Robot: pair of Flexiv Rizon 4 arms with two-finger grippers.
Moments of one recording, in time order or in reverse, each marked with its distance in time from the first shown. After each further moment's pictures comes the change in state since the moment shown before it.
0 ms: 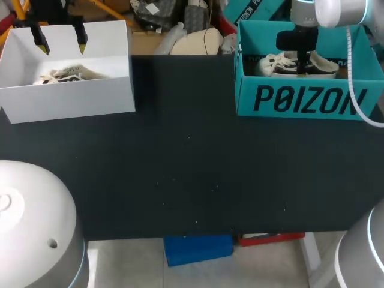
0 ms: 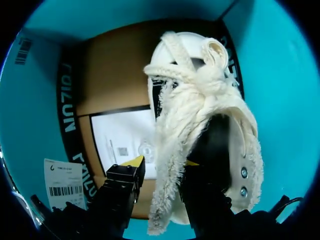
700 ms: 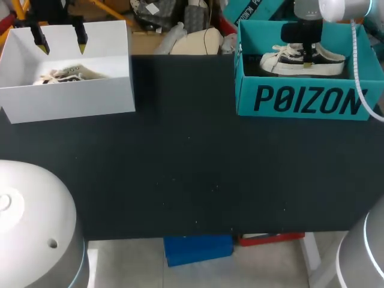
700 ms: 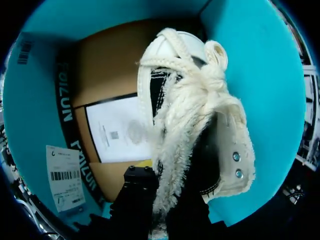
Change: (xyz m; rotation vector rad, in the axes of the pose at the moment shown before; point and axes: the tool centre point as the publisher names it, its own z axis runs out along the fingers) left arm 0.000 0.000 0.000 0.000 0.000 0.000; right arm -0.017 -0.022 -0.037 0.051 -0.093 0.040
